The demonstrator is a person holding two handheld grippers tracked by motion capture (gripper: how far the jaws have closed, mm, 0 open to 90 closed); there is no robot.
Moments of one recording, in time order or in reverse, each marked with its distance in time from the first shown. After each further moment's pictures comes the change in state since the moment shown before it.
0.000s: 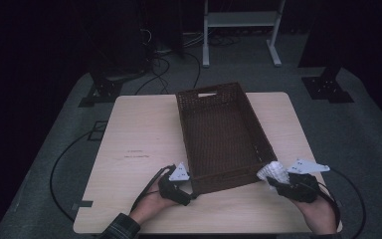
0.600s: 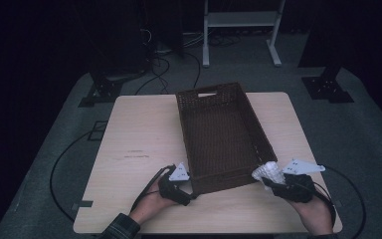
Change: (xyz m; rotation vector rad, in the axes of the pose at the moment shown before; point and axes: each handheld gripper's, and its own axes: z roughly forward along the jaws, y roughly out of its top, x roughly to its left) left arm 0.000 0.000 0.000 0.000 0.000 -0.001; right arm 0.008 0.004 0.005 -0.010 0.031 -0.028
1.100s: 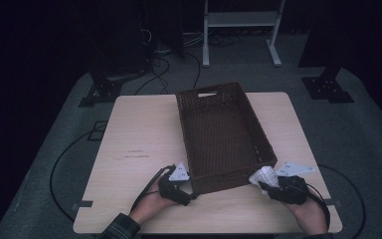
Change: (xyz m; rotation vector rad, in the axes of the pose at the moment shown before) left arm 0.000 0.000 0.000 0.000 0.000 0.000; right arm 0.003 -0.011 0.021 0.073 0.008 -0.004
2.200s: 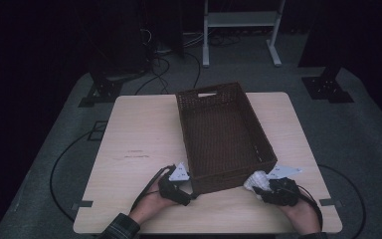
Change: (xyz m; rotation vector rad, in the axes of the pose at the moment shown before) left arm 0.000 0.000 0.000 0.000 0.000 -0.001; right arm 0.010 -0.003 0.019 0.062 0.030 -0.020
